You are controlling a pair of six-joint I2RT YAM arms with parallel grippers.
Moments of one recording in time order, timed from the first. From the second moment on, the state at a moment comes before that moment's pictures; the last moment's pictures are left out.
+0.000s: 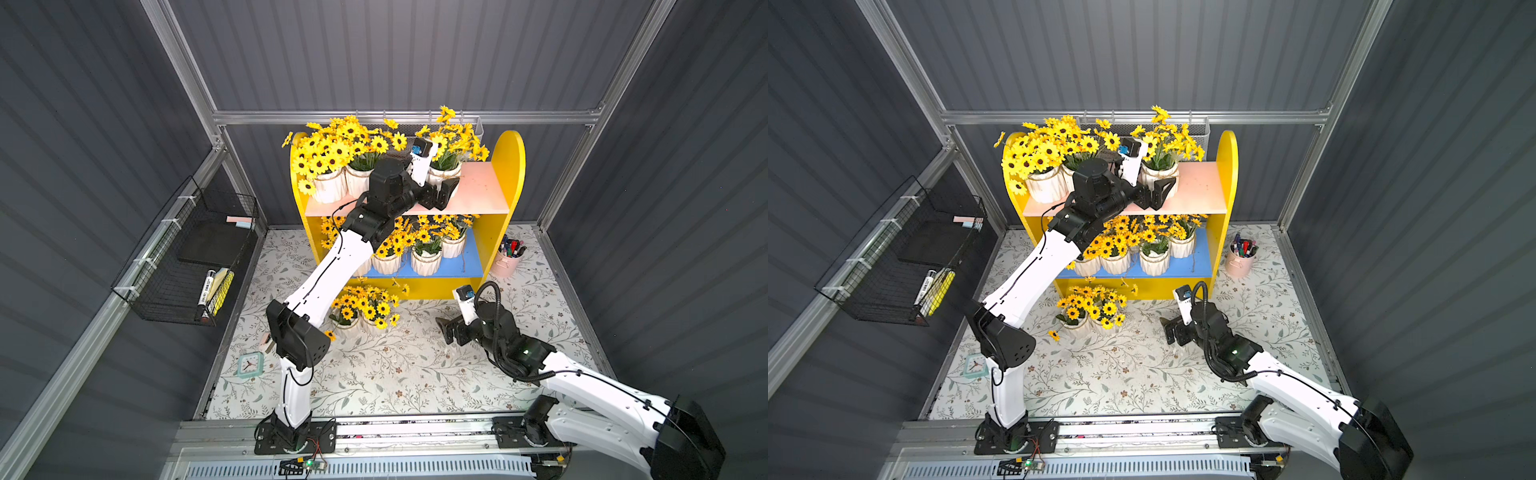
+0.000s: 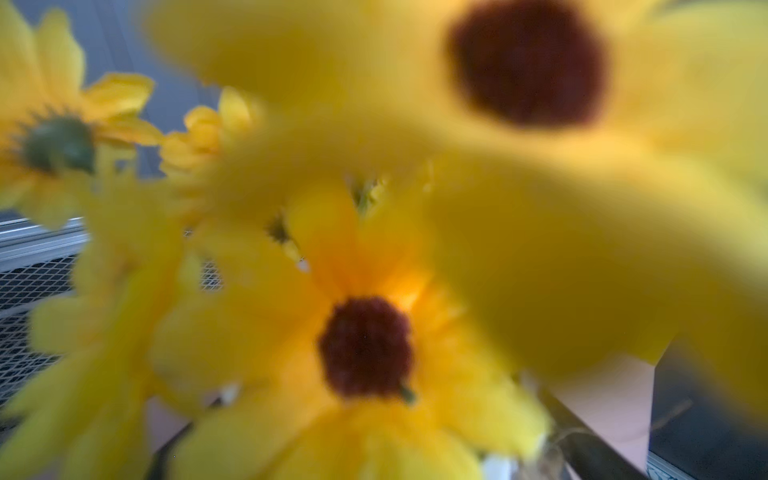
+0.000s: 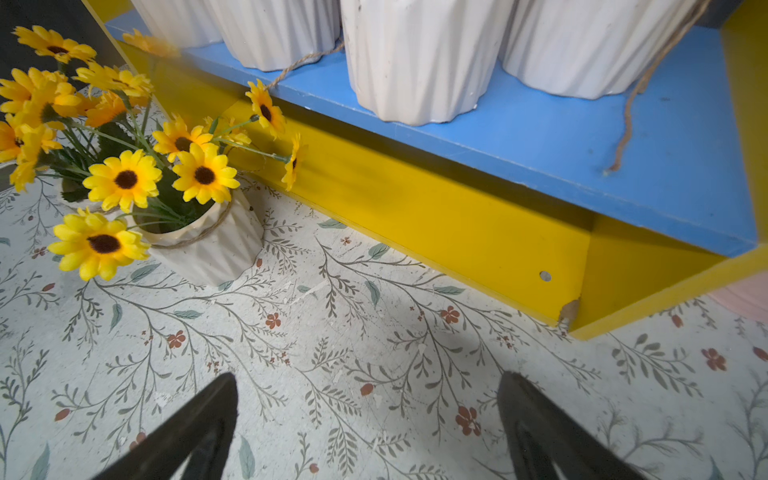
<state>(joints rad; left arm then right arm) -0.59 2.02 2.29 -0.23 0.20 -0.03 0.71 0.99 0.51 -0.04 0.15 0.12</state>
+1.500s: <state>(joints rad) -0.59 2.07 2.36 -0.24 0.29 -0.05 0.70 0.97 0.51 -0.05 0.17 0.12</state>
